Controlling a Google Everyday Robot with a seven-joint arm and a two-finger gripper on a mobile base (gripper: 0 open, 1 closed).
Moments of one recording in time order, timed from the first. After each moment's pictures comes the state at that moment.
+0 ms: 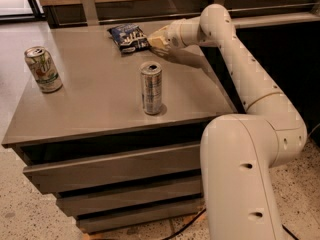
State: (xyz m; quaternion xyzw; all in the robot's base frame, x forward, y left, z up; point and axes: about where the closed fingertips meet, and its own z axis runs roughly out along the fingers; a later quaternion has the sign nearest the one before) arm 0.886 0.004 0.843 -0.47 0.68 0.20 0.52
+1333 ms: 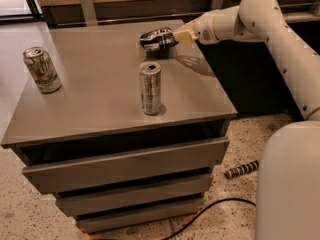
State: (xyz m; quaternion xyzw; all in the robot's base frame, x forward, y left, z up) arm 0.816 -0.082 0.897 -0.44 0.71 0.19 0.51
